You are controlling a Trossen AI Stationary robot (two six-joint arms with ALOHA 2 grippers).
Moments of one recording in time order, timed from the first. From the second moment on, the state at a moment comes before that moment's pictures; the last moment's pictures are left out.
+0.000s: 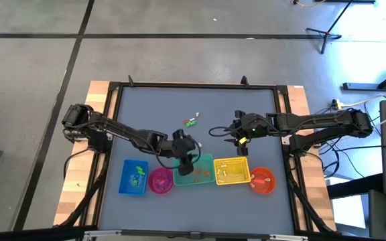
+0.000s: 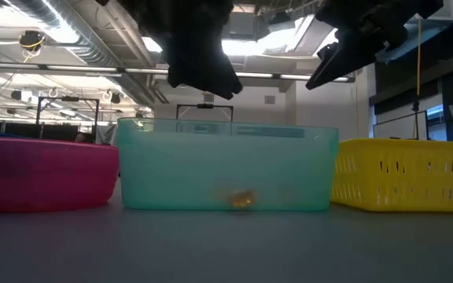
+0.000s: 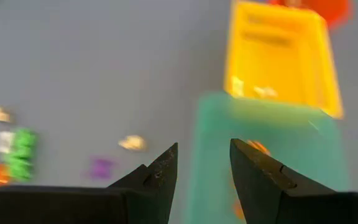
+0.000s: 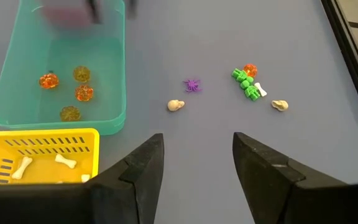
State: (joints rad) left arm -0.19 1.66 1.10 -0.20 -0.32 -0.39; right arm 0.00 1.15 0.83 -0.41 0.06 -0.14
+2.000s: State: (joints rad) left arm 0.34 1.91 1.10 -0.28 -0.15 -0.50; right arm 0.00 1.15 0.83 -0.41 0.06 -0.14
